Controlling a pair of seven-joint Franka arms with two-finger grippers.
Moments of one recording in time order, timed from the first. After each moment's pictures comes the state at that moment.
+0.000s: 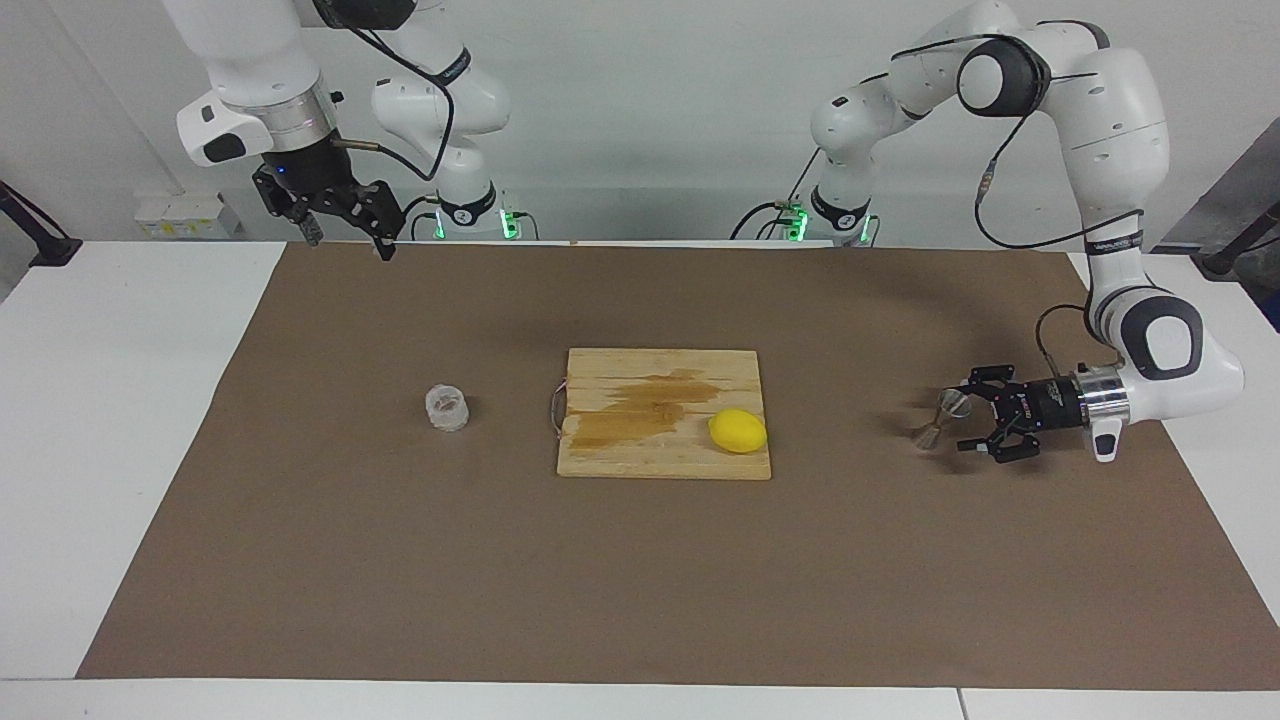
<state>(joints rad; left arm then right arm) 0.44 0.60 -0.09 -1.67 -0.87 1.55 -0.78 0.05 -0.03 0.00 -1.54 -0.02 1.48 0.30</state>
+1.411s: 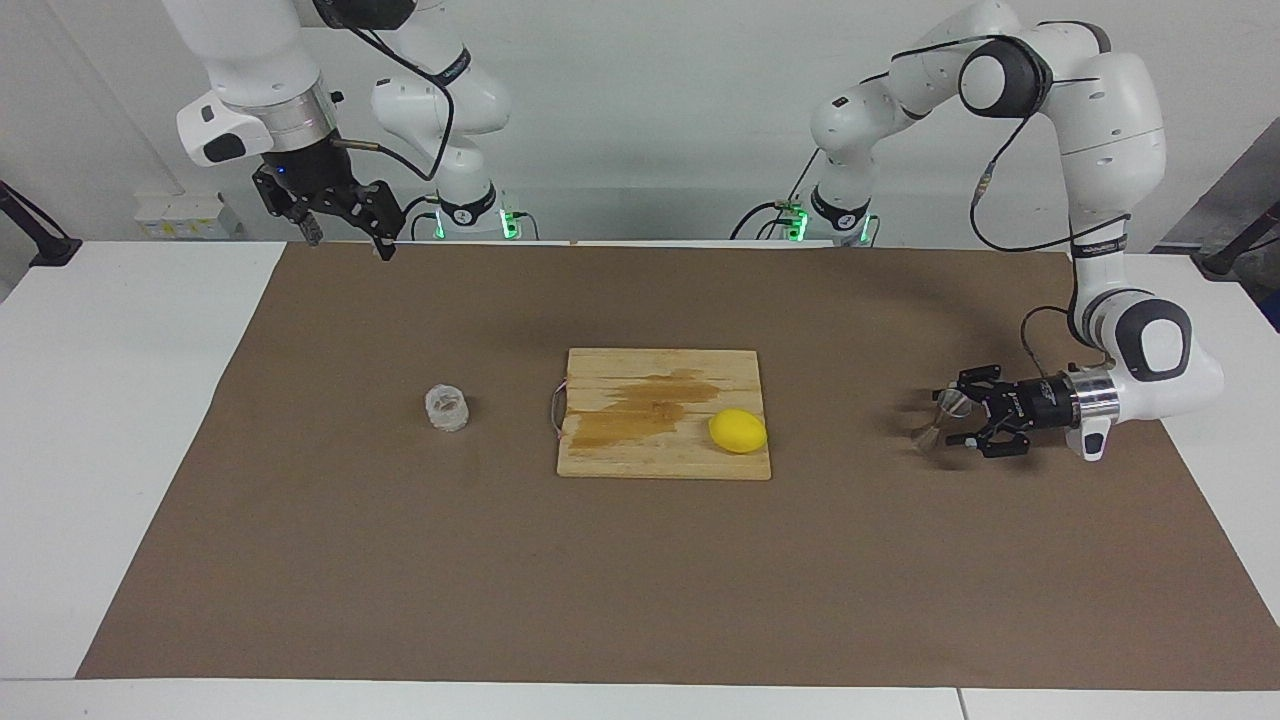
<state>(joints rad) 0.45 0.61 -0.10 -1.70 -0.97 1.51 -0.74 0.05 -0.03 0.00 -1.54 -0.02 1.48 0.29</state>
